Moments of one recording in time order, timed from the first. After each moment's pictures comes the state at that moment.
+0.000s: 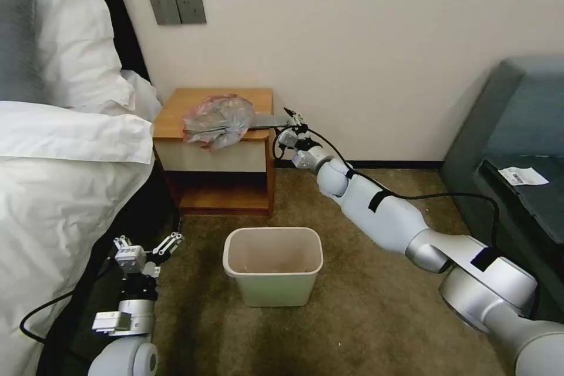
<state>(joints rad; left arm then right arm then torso) 1.58 -1.44 -0.72 -1.92 -0.28 -0.43 0.12 -0.20 1.34 -0.45 0.87 -0.28 0.15 0.21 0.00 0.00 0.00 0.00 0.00</state>
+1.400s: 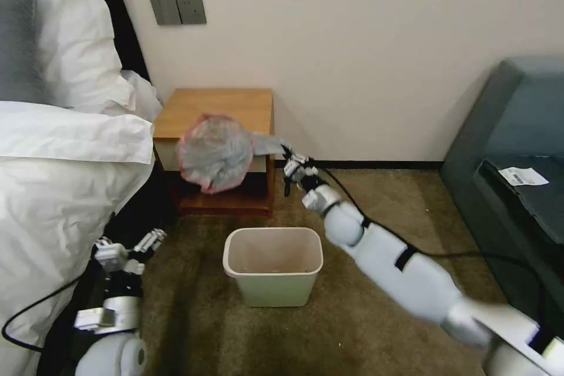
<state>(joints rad) 1.55 -1.41 -0.80 -1.90 -0.38 -0.40 0.08 -0.64 1.15 -0.32 1.44 -0.20 0.06 0.28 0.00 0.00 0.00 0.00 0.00</state>
